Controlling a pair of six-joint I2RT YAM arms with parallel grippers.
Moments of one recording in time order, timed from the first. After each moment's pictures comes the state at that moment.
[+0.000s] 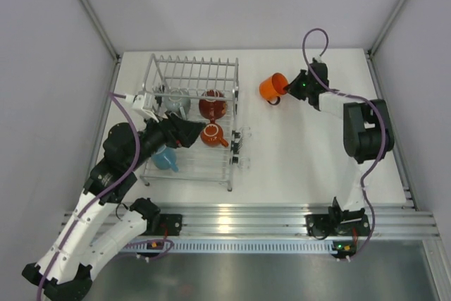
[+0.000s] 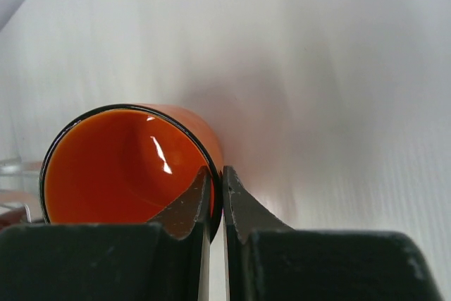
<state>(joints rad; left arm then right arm) -0.51 0.61 0.85 -0.35 0.15 -0.62 0.16 1.98 1.24 0.15 -0.16 0.70</state>
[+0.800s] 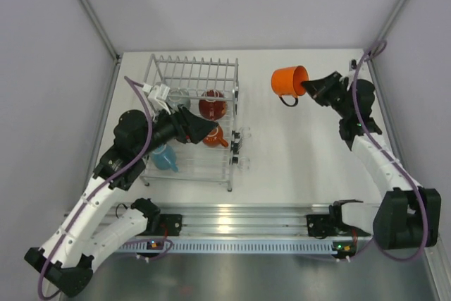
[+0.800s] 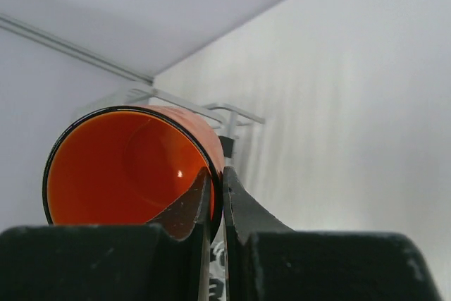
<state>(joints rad) -0.51 0.71 0.87 -0.28 0.31 -0.66 0.06 1.23 0.78 0.24 -0.35 0.78</state>
